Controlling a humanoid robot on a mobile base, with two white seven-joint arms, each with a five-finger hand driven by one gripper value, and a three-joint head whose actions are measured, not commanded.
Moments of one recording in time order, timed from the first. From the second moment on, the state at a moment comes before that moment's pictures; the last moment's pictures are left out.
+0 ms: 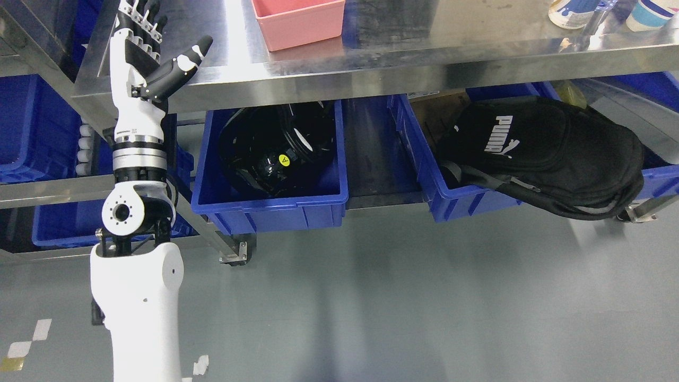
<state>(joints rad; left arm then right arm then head) -0.51 0.00 0.06 -1.62 0.17 0.00 -0.01 0.00 0.00 0.00 0.00 0.00 -0.06 -0.01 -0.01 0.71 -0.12</state>
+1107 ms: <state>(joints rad) -1.00 0.30 -0.12 -1.36 0.06 0.04 -0.82 0.00 0.00 0.00 0.00 0.00 -0.06 -0.01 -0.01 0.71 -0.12</state>
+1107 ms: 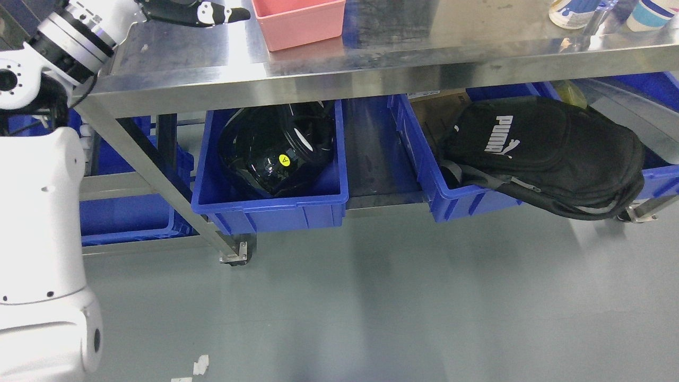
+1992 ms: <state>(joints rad) -1.29 0.21 -0.37 -1.06 -0.30 0.16 -0.90 0.00 0.00 0.00 0.00 0.00 -0.06 -0.01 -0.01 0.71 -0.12</state>
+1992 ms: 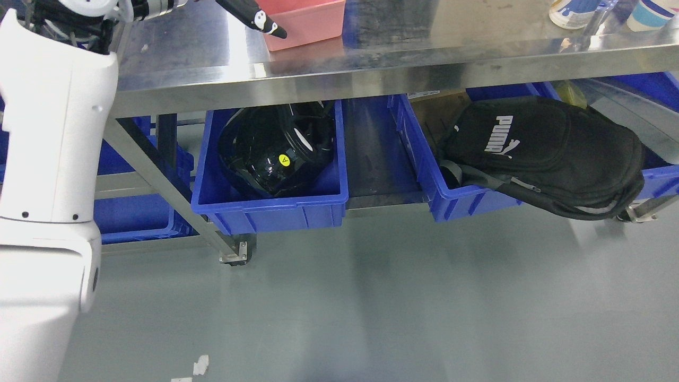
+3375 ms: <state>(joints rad) -1.26 0.25 -0.46 -1.19 -0.35 0.37 -0.97 0.00 0.00 0.00 0.00 0.00 -0.06 -0.01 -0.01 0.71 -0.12</state>
